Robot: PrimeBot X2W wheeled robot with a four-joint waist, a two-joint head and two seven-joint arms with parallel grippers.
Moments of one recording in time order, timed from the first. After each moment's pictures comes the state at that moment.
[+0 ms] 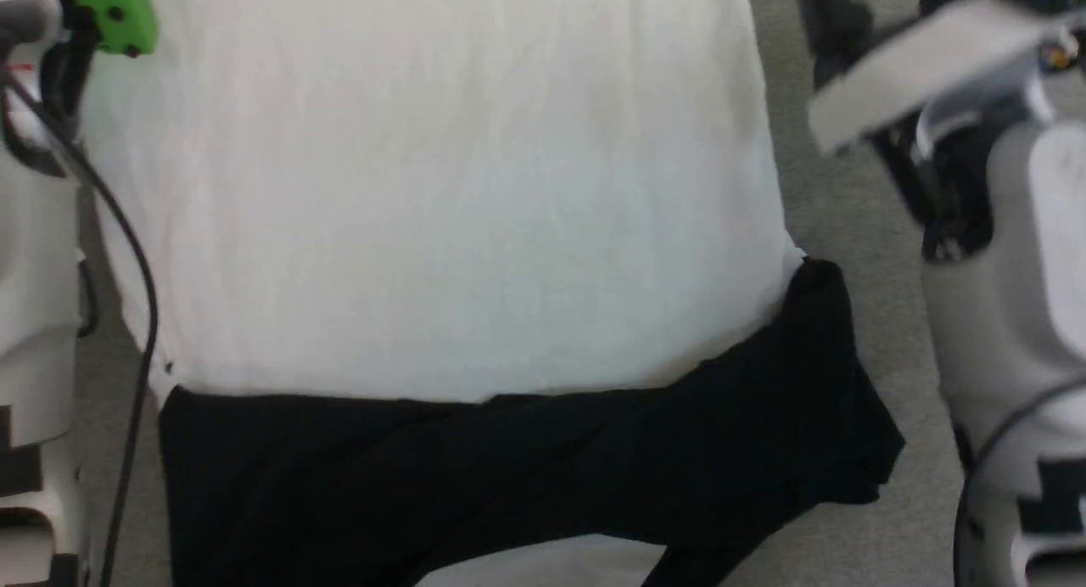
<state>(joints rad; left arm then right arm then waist) -1.00 0.44 -0.15 0.25 -0.29 0.05 0.62 -0.80 -0.09 0.12 0.13 0.27 0.13 0.15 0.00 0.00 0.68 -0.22</state>
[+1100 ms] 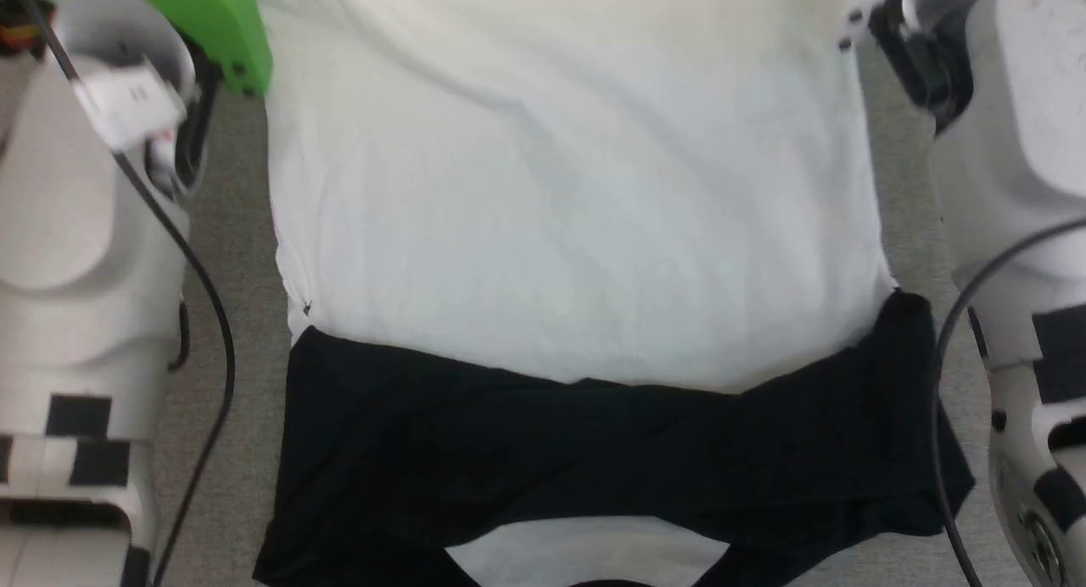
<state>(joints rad) -1.02 0.34 -0.24 0.51 -0.30 -0.04 0.11 -1.15 -0.10 0.11 0.73 0.12 0.13 0.15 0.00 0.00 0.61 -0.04</state>
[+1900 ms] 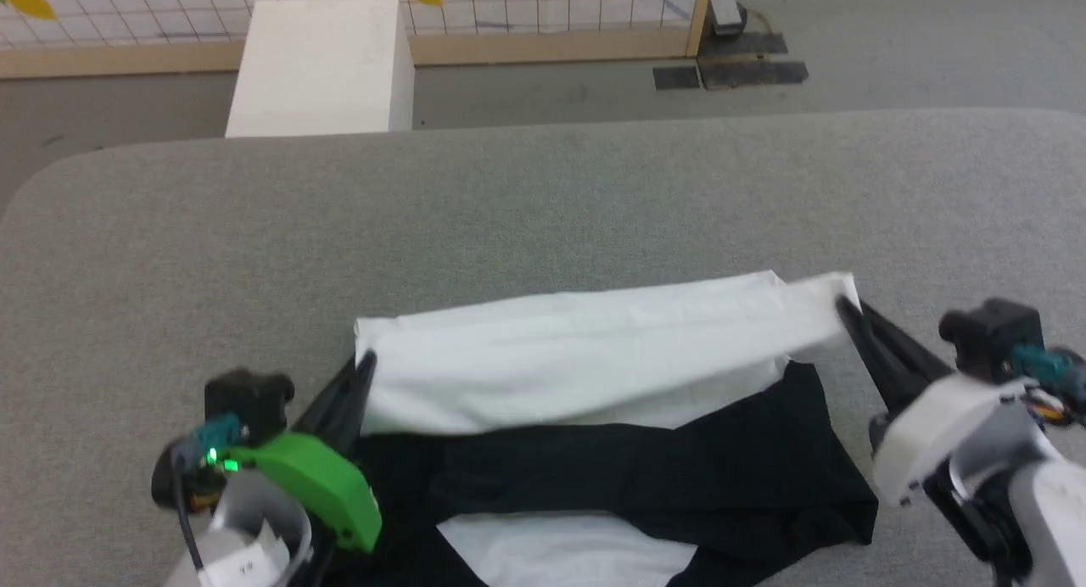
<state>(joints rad) -0.11 0.34 -0.28 0.02 -0.49 -0.04 0.07 -0.20 -0.38 0.21 0.05 0.37 0.13 0.13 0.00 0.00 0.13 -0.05</state>
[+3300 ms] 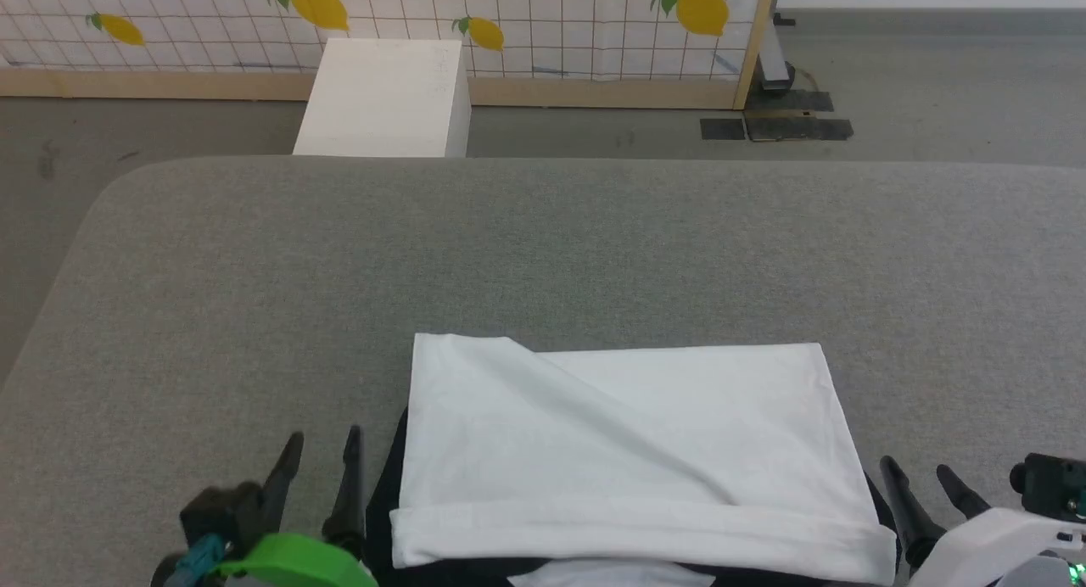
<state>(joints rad) 0.07 0.25 -0.24 0.14 -0.50 0.04 -0.24 0.17 -0.05 -0.18 -0.08 0.32 0.13 0.35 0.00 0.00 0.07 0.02</state>
